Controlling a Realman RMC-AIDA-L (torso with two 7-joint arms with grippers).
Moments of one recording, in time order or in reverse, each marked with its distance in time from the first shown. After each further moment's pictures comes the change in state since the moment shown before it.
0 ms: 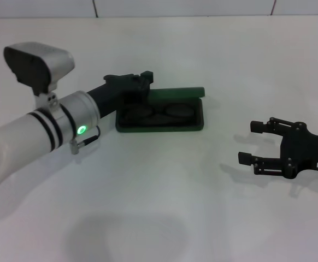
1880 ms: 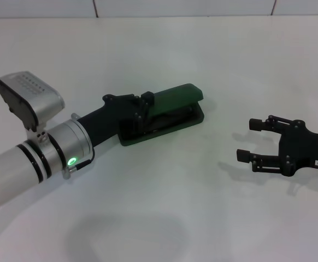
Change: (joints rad) left arm 0.014 -0.005 -0.033 -0.215 -0.122 0.297 0.323; right arm 0.005 0.005 0.005 0.000 0.002 0.005 0.006
